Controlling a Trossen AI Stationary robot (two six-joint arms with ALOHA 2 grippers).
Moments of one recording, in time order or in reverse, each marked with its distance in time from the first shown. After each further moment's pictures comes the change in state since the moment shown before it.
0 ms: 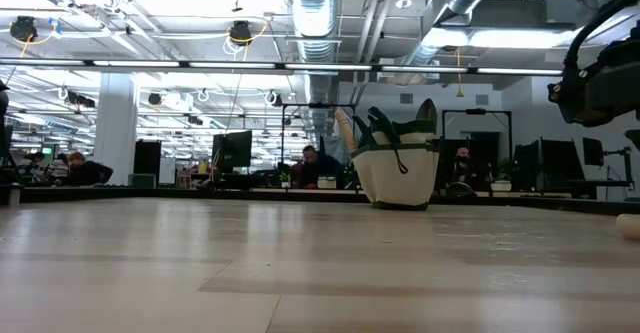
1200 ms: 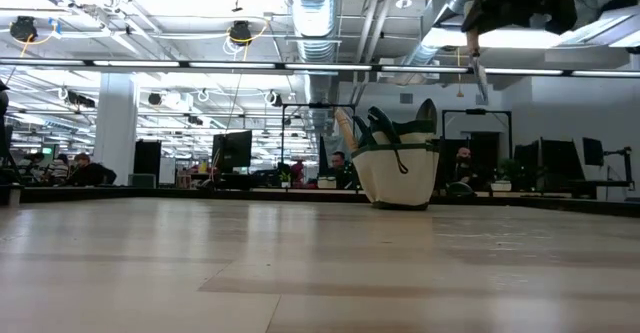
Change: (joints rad) left arm 0.000 0.000 0.000 0.000 0.000 0.001; right arm -0.361 -0.569 -0.001 -0.227 1.370 -0.412
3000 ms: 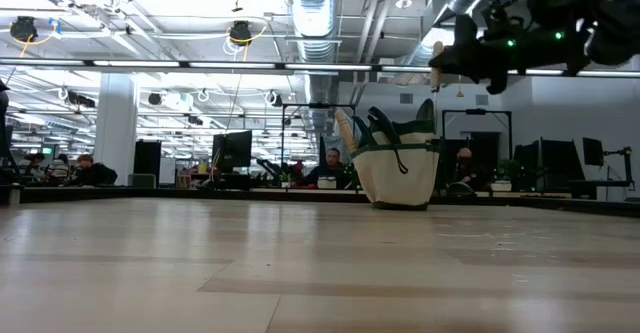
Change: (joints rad) left arm 0.000 0.011 0.000 0.003 -0.038 -0.002; right arm -0.787 -0.229 -0.651 1.733 -1.132 -1.241
